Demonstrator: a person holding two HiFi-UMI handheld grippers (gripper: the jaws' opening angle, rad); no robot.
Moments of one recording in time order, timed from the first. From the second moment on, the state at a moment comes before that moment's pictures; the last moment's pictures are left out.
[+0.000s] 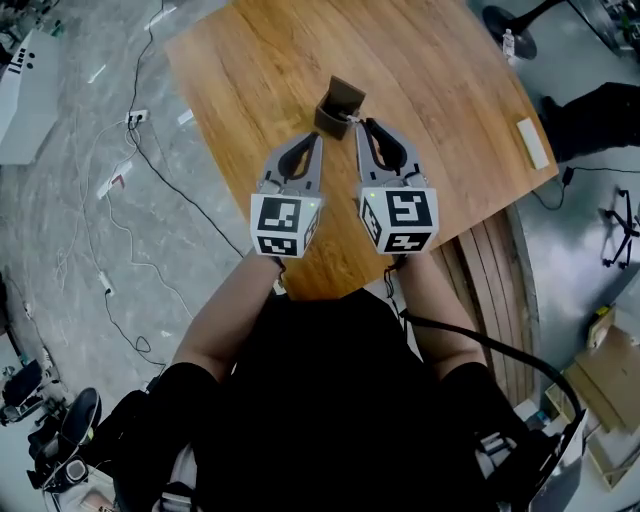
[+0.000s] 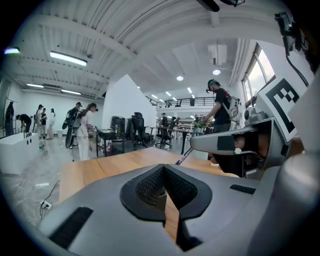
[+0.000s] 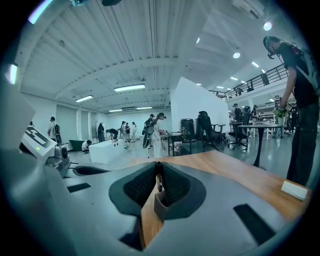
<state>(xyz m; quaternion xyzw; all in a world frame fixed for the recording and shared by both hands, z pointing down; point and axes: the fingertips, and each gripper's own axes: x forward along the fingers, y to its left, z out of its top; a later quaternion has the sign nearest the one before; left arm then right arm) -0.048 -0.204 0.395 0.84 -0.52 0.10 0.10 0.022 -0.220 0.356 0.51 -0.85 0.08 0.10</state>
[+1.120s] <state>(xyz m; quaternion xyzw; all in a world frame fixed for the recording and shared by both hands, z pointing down) -0.055 -0.254 0.444 0.84 -0.52 0.12 0.12 0.019 -0.267 0.406 0.50 -0.85 0.11 0.13</state>
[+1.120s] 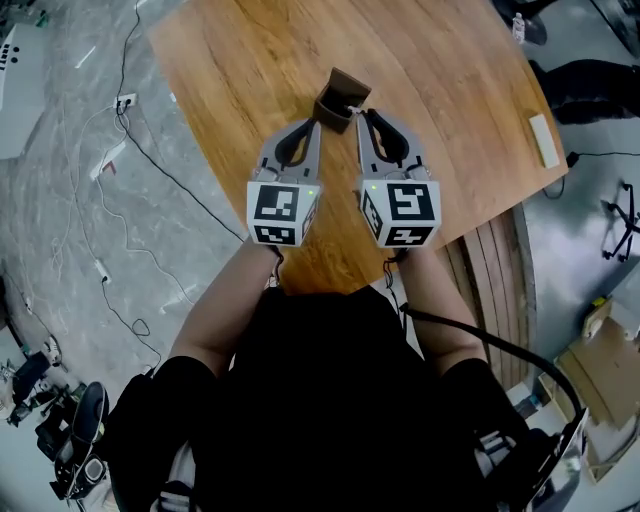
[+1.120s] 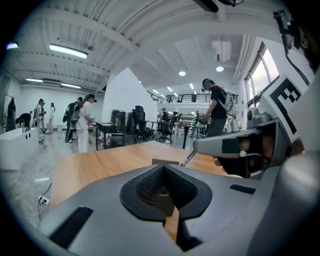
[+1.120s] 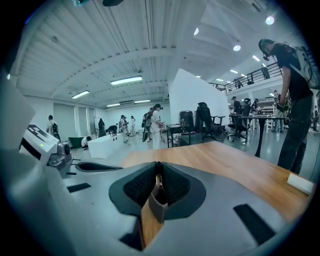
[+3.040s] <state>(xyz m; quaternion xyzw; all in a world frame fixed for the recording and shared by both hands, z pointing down) -0.044 -0.241 0.409 0.84 -0.52 0.10 0.10 0.018 -0.249 0.407 0.49 -0.85 0.11 0.12</state>
